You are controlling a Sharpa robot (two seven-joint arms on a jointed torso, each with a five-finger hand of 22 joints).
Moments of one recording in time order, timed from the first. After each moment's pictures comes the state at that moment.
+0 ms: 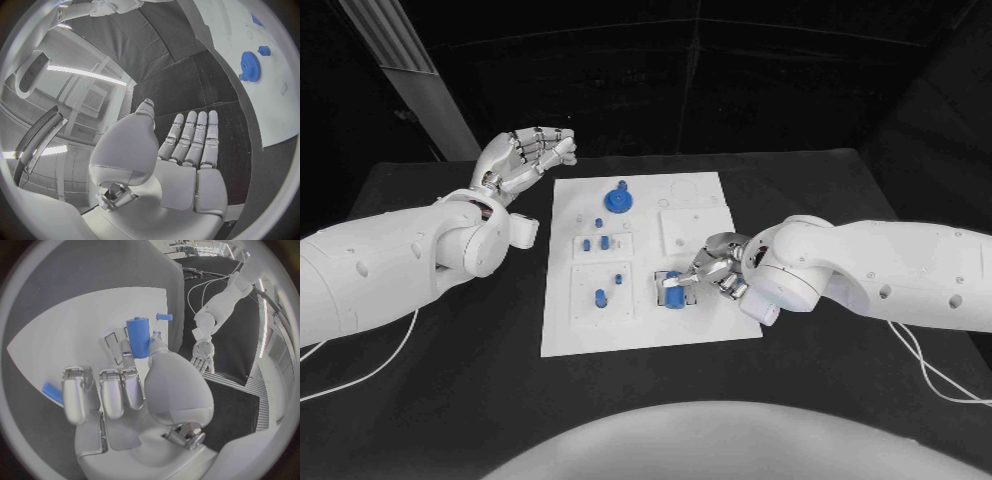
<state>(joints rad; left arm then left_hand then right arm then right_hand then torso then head) 1.26 -0.71 -0.23 1.22 -0.14 -0.28 0.68 1.27 0.01 -0.10 0.29 0.25 0.61 0.18 0.31 0.07 0.60 0.23 0.51 0.07 0.43 0.21 0.73 0.23 0.15 0.54 0.29 0.15 0.74 1.19 -0.87 -0.15 1.77 -0.65 -0.27 -0.61 1.25 -0.04 -0.05 0.23 0.05 1.11 0.11 0.14 0.18 1.46 0.04 1.57 1.31 1.47 -0.01 1.57 1.31 0.01 1.47 0.10 1.57 1.31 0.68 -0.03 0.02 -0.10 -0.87</state>
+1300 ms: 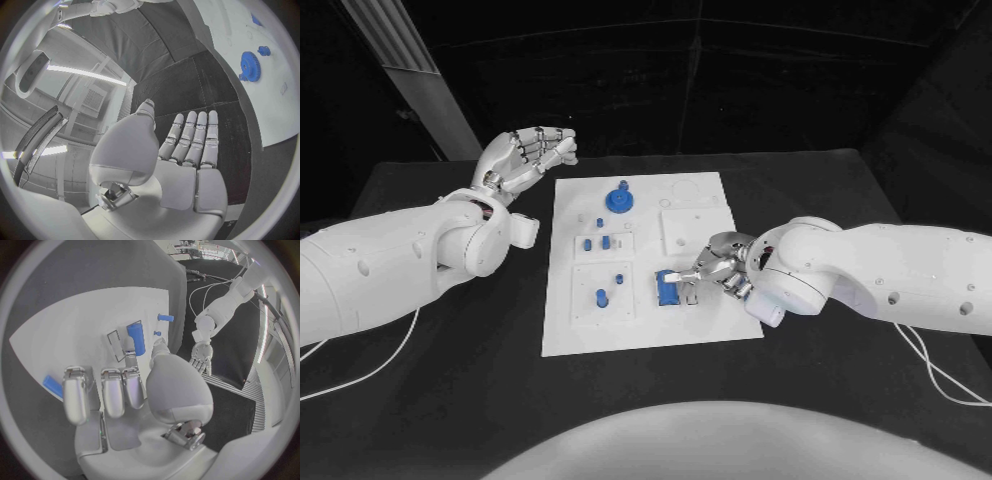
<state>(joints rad) 1.26 -0.71 -0.23 1.23 -0.14 -0.28 0.68 1.27 0.01 -0.10 0.29 0.27 0.60 0.17 0.32 0.07 0.59 0.23 0.52 0.07 0.42 0.21 0.74 0.21 0.15 0.54 0.29 0.15 0.74 1.19 -0.89 -0.15 1.79 -0.70 -0.28 -0.60 1.18 -0.04 -0.15 0.29 0.05 1.16 0.09 0.22 0.24 1.47 0.03 1.57 1.31 1.47 -0.03 1.57 1.31 0.01 1.47 0.08 1.57 1.31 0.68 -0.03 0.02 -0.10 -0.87</state>
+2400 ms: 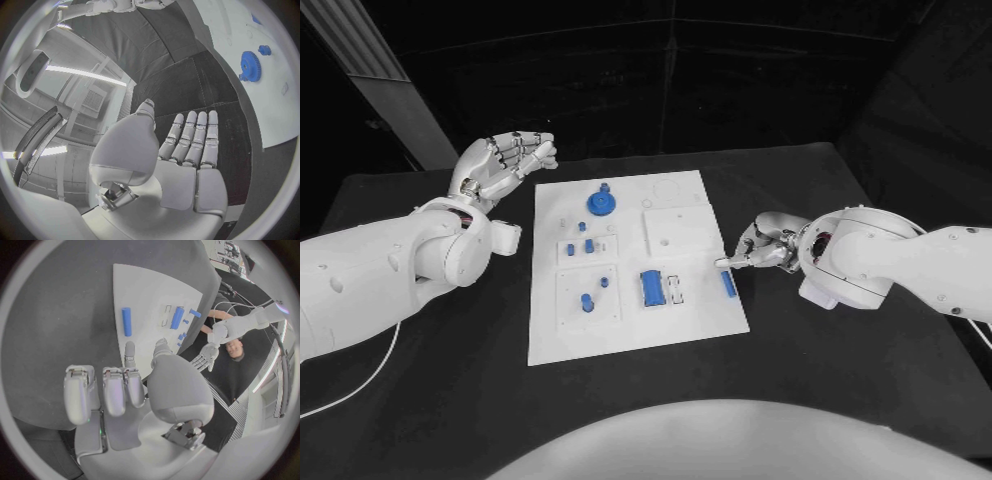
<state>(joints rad) 1.26 -0.70 -0.23 1.21 -0.14 -0.28 0.68 1.27 0.01 -0.11 0.29 0.28 0.60 0.17 0.32 0.07 0.59 0.23 0.52 0.07 0.42 0.21 0.74 0.21 0.15 0.54 0.29 0.15 0.74 1.19 -1.16 -0.15 1.87 -1.09 -0.24 -0.60 1.14 -0.04 -0.16 0.29 0.07 0.86 0.09 0.57 0.58 1.46 0.02 1.57 1.31 1.47 -0.04 1.57 1.31 0.01 1.47 0.06 1.57 1.31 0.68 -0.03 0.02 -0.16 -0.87</state>
